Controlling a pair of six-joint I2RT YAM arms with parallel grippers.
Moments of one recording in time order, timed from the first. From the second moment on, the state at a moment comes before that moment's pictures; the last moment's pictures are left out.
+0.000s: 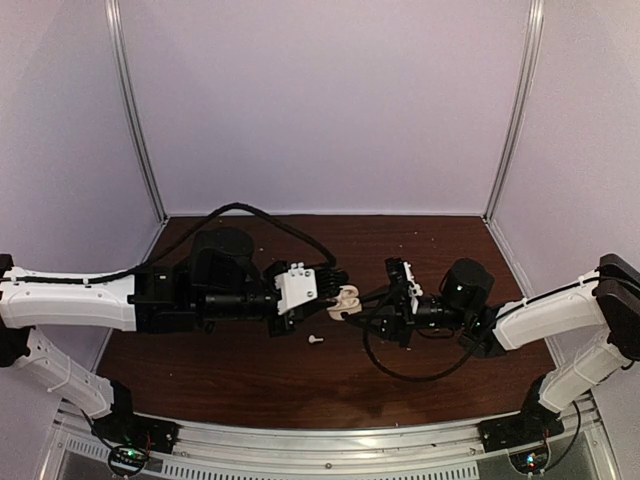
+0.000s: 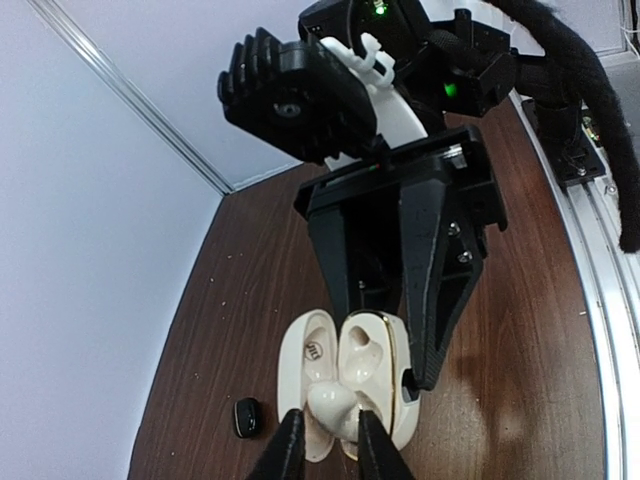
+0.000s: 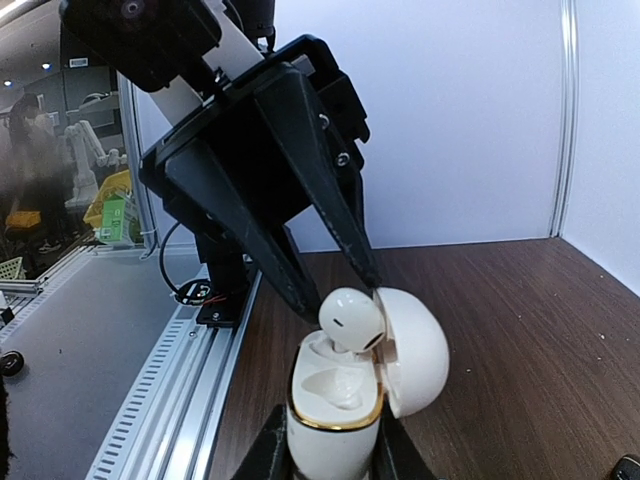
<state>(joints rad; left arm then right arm) -1.18 1.33 0.99 -0.01 0.01 0.56 0.85 1.44 0.51 1.00 -0.70 0.09</state>
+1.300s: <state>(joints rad) -1.14 1.30 0.92 0.11 -0.06 0.36 0.95 1.30 0.56 0.61 -0.19 -0.35</state>
